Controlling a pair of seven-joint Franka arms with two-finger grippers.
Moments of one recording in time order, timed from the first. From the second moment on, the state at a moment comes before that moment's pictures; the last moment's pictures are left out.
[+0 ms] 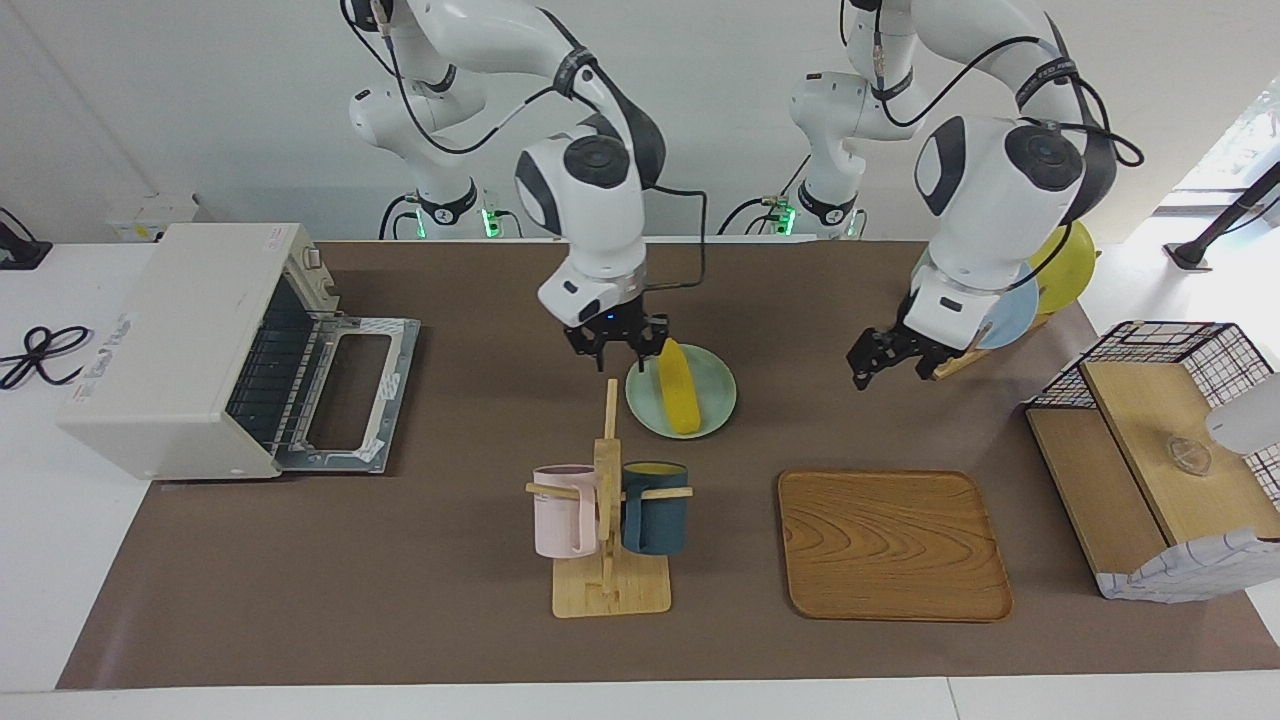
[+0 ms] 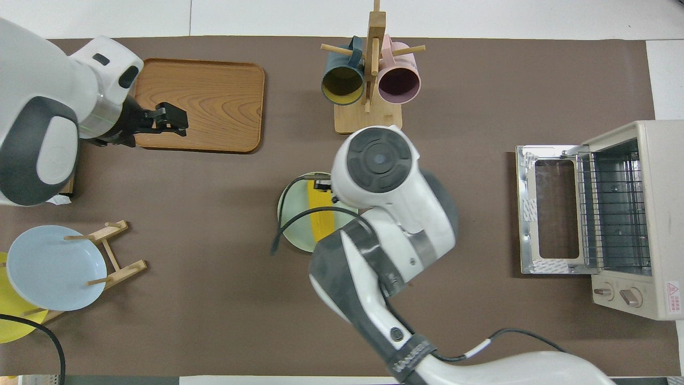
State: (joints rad) left arm -0.25 0.16 0.07 -1.65 -0.04 1.85 -0.27; right arm 0.68 0.36 -0.03 -1.63 0.03 2.06 0.78
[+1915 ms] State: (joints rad) left arm -0.10 0.00 0.04 -1.67 -0.03 1.60 -0.05; right arm 0.85 0.50 -0.05 -1.51 -0.22 1.91 0.81
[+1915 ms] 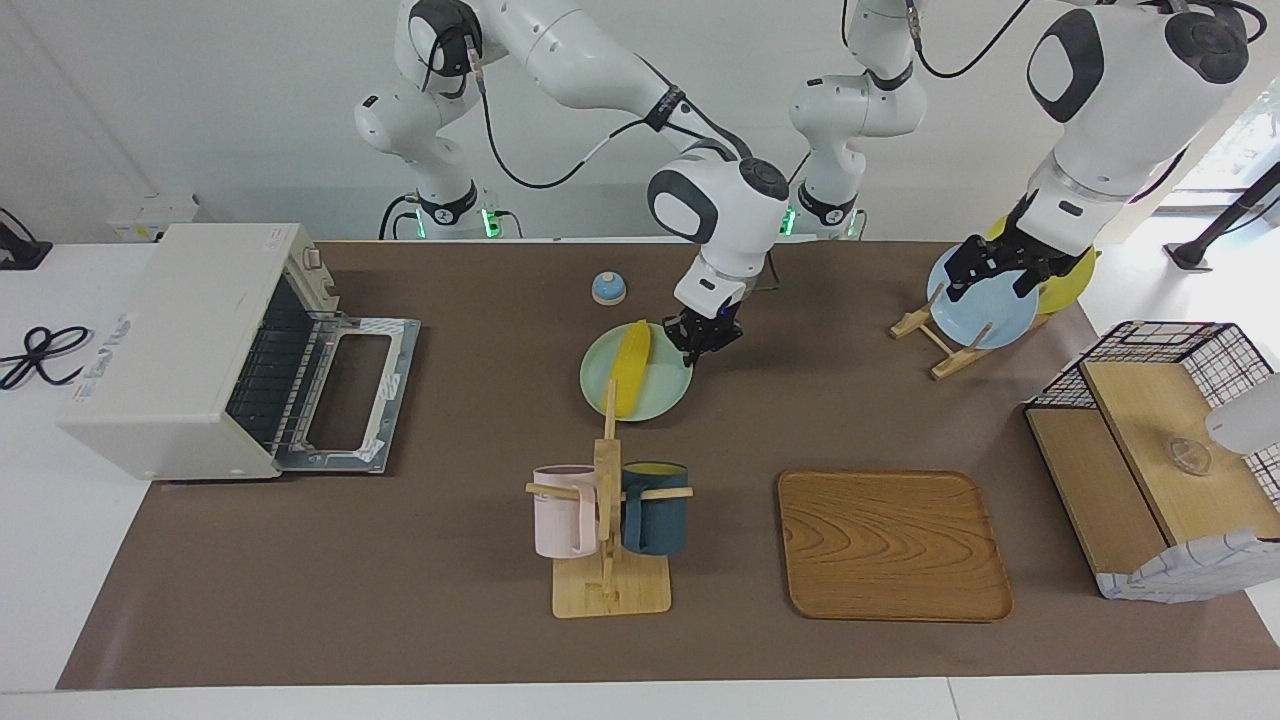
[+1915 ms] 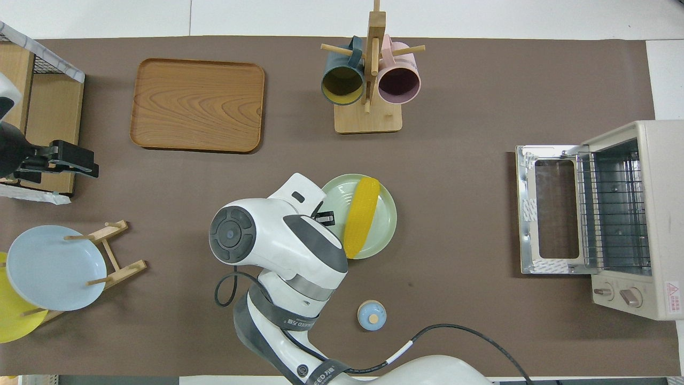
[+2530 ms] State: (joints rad) left arm -0.09 -0.01 0.05 -1.67 -0.03 1.60 -0.05; right arm 0.50 0.28 -0.06 -1.70 -0.23 1.74 0.50
